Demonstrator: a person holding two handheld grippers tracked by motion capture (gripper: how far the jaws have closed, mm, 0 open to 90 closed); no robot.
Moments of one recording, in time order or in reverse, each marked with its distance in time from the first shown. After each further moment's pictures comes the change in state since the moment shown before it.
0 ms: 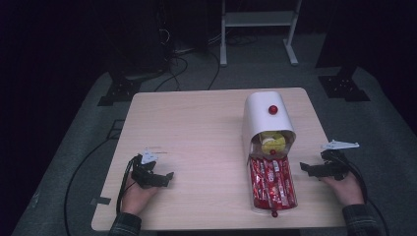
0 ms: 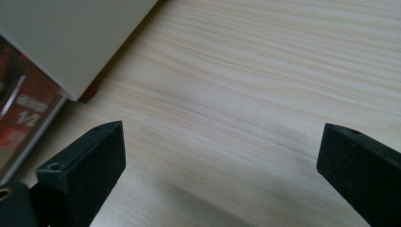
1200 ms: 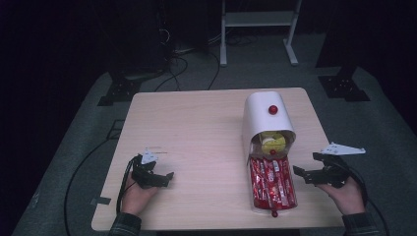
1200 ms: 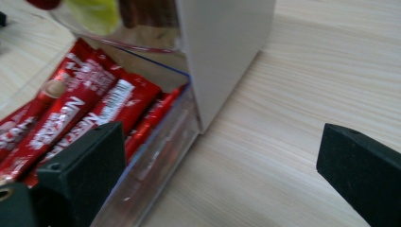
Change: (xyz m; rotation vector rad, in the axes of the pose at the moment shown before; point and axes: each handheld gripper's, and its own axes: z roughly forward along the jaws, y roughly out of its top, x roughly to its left) left arm 0.000 0.000 0.000 -0.001 -0.003 0.001; right arm 0.050 0.012 -0.043 -0.130 0.145 -0.042
